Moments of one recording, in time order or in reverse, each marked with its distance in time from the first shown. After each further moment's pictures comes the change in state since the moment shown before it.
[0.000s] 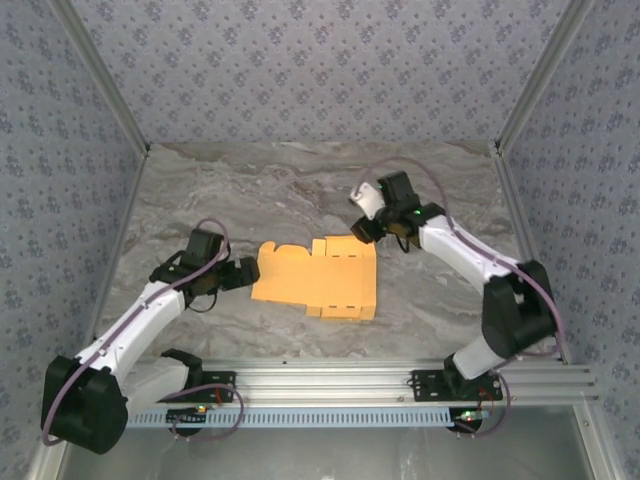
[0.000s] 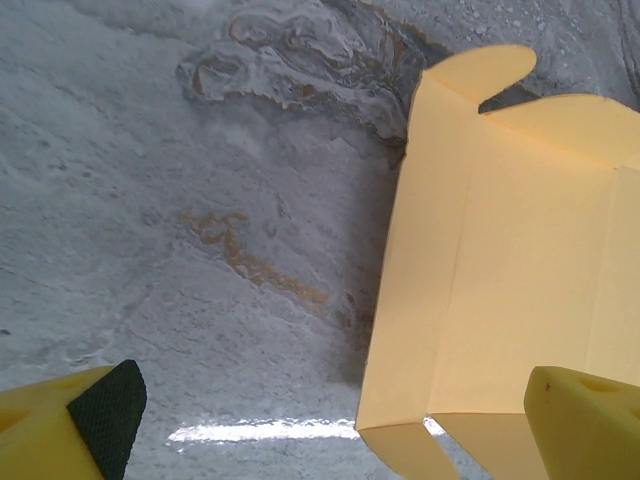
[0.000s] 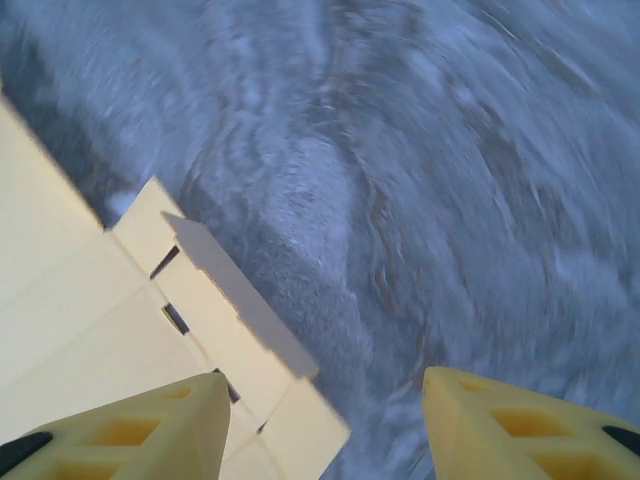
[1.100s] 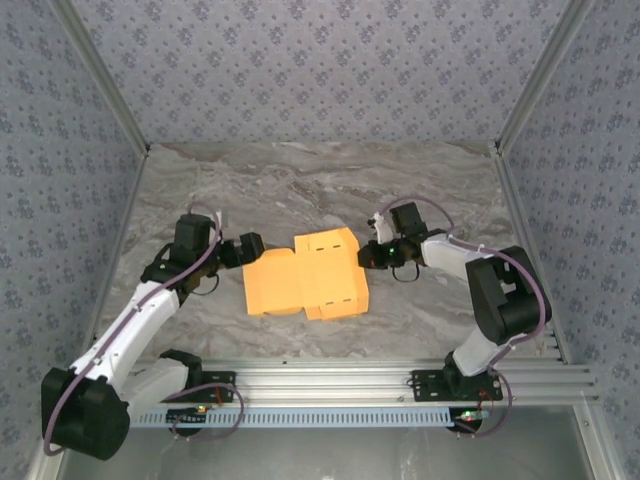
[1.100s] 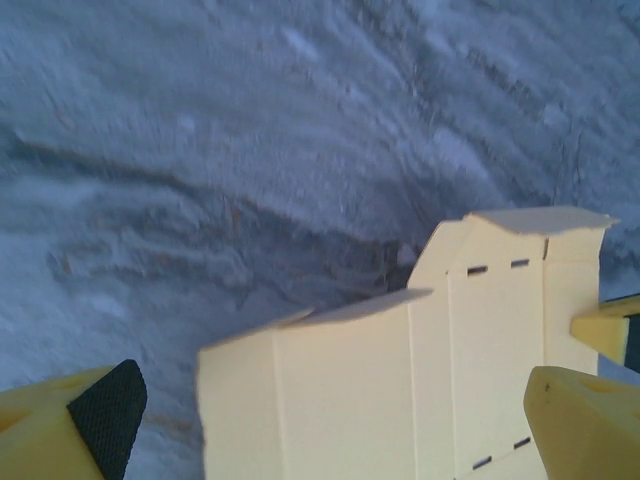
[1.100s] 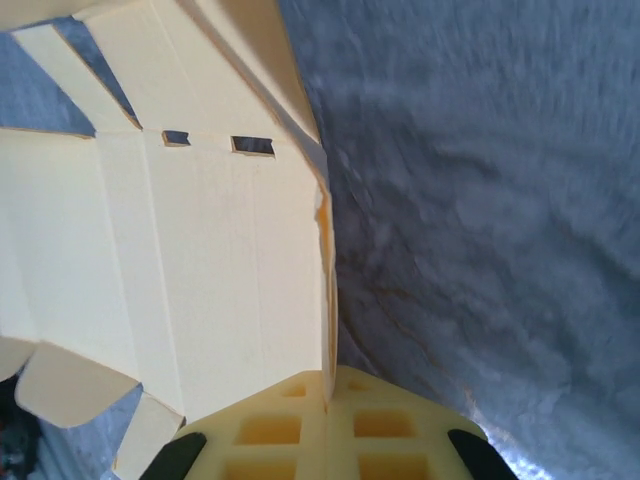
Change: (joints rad) left arm 0.039 -0.037 0.087 0.178 0.115 0.010; right arm -0.079 0.119 -0.214 0.149 -0.451 0.510
